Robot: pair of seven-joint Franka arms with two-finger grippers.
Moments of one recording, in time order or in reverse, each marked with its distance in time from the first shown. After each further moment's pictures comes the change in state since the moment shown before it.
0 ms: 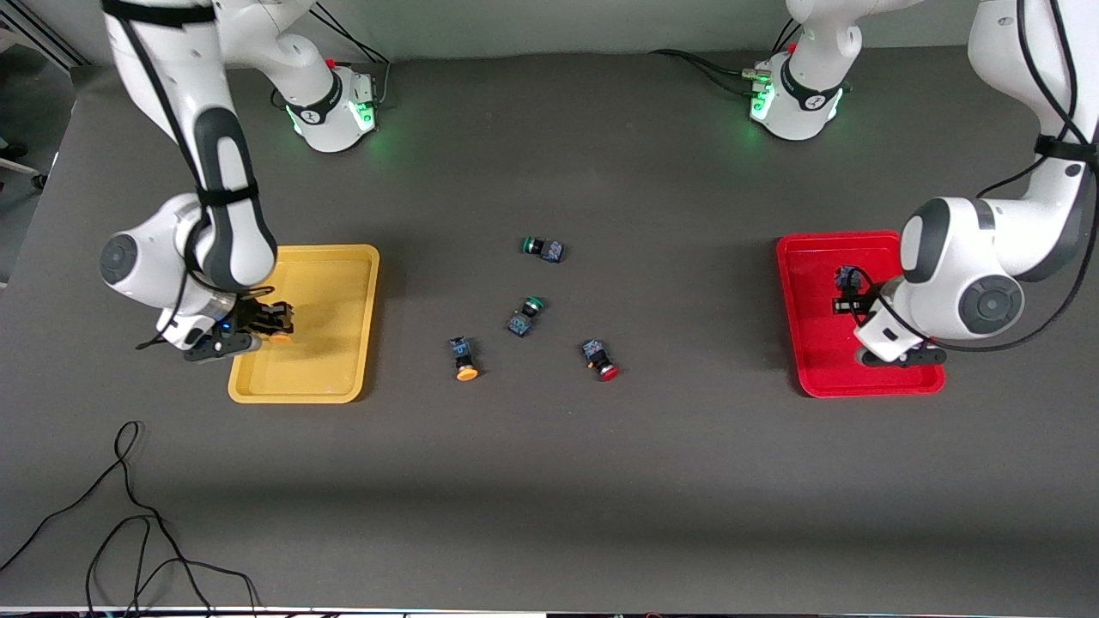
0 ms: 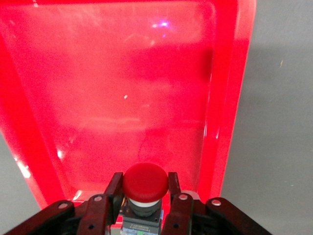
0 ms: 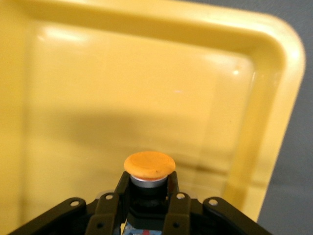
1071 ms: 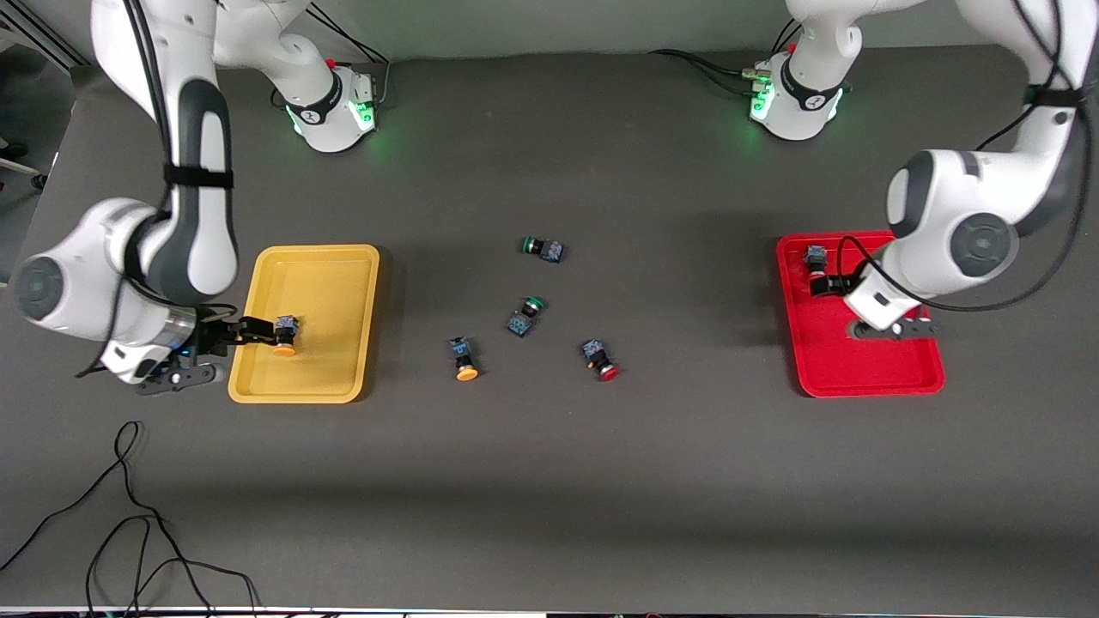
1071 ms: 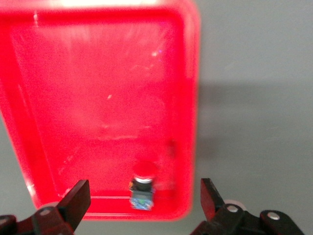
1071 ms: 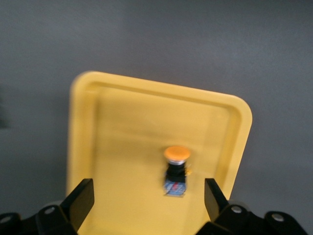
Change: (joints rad) left arm -0.062 -0.140 -0.024 0.040 -0.070 -0.050 -0.049; right arm 0.163 -0.009 -0.253 0.409 -0.210 -0.515 0.316
